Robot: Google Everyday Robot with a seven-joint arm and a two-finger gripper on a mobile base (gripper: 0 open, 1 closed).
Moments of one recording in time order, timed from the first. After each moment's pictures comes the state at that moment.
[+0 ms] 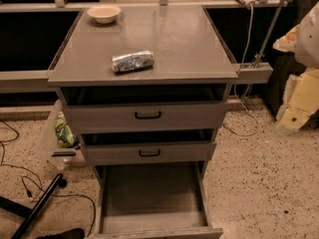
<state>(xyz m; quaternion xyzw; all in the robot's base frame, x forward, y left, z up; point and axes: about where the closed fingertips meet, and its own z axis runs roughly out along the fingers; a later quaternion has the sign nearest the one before) 0.439 -0.215 0.981 -0.60 0.78 -0.04 0.17</state>
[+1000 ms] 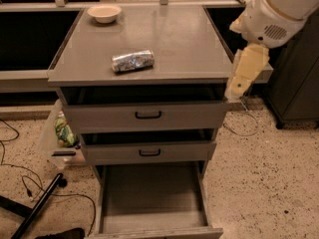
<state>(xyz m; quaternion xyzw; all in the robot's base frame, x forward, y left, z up) 0.532 -0.167 0.973 -0.62 0.75 -0.02 0.22</state>
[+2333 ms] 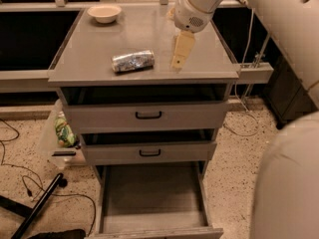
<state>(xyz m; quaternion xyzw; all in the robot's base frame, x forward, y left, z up) 0.684 -0.044 0.932 -0.71 0.65 0.02 0.26</state>
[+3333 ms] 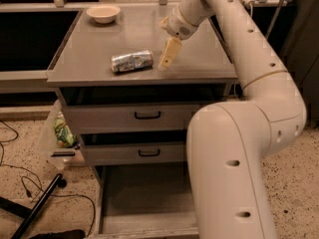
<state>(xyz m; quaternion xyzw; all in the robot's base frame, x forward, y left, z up) 0.783 -0.015 0.868 -0.69 0.64 0.11 0.31</state>
